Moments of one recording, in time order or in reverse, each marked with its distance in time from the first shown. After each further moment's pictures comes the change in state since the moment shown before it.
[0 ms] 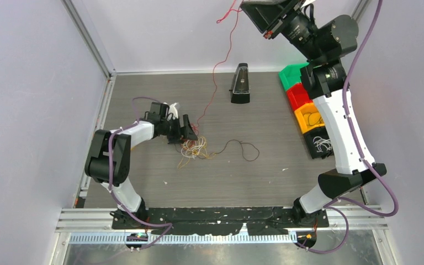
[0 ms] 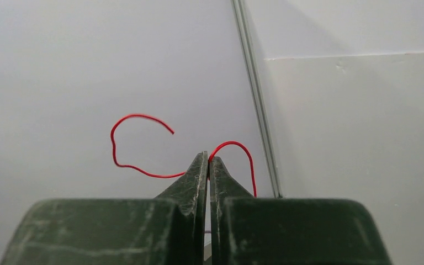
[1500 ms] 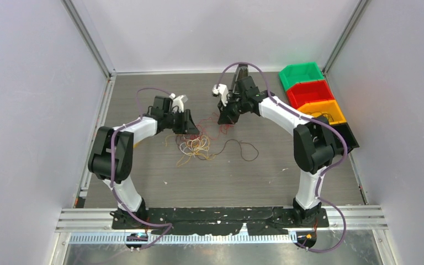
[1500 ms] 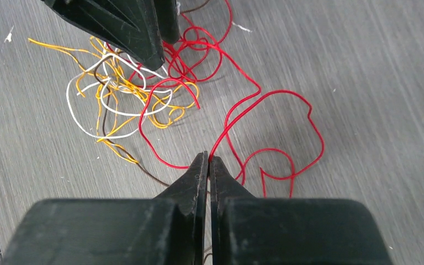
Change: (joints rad) left arm -0.021 0.017 0.066 0.075 0.095 0.118; right arm 0.126 0.326 -0.557 -0.584 -0.074 -1.092
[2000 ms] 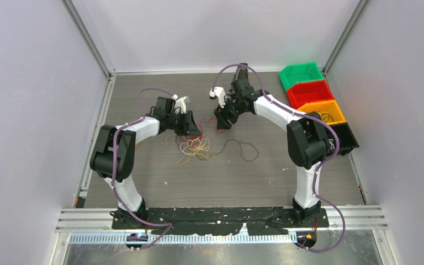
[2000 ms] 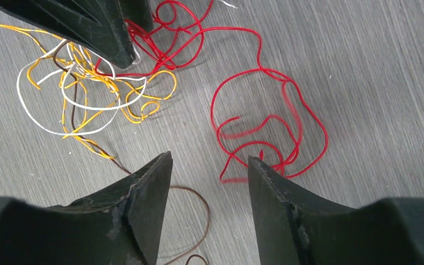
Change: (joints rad) left arm -0.023 0.029 0.013 -0.007 -0.014 0.000; right arm 0.023 0.101 0.073 -0.079 0.067 -0.060
